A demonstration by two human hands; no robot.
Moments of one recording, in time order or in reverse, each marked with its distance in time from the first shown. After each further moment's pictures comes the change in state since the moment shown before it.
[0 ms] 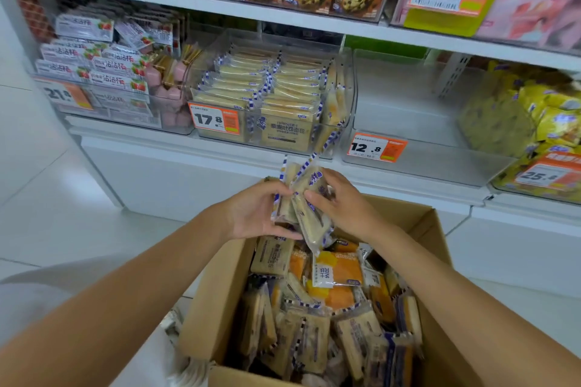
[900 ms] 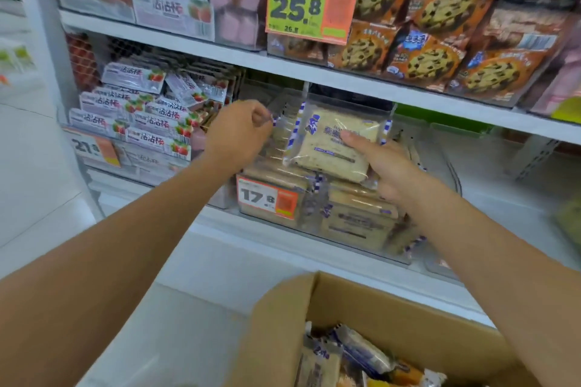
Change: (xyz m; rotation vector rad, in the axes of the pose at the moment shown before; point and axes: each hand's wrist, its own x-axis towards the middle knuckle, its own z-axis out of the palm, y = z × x) left_hand 0.023 0.228 -0.119 1.272 1.092 0.760; right_hand 0.225 -0.109 -0.051 0.769 0.249 0.214
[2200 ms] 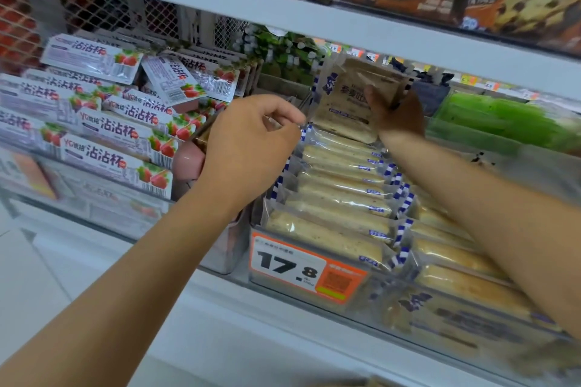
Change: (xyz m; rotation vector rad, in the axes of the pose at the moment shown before) left_hand 0.037 -0.047 0.032 -0.443 0.091 0.046; right_hand 0.189 -0.005 0.063 -0.479 0.412 -0.471
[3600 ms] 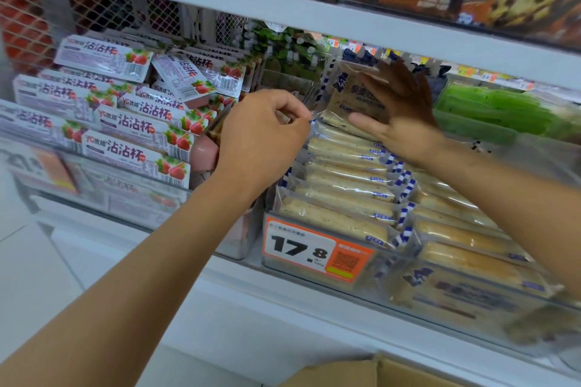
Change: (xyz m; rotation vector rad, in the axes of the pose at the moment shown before) left_hand 0.000 -0.001 -0.001 0.097 -0.007 0.053; right_hand -0.017 0.009 -0.033 -0.649 -0.221 -0.704
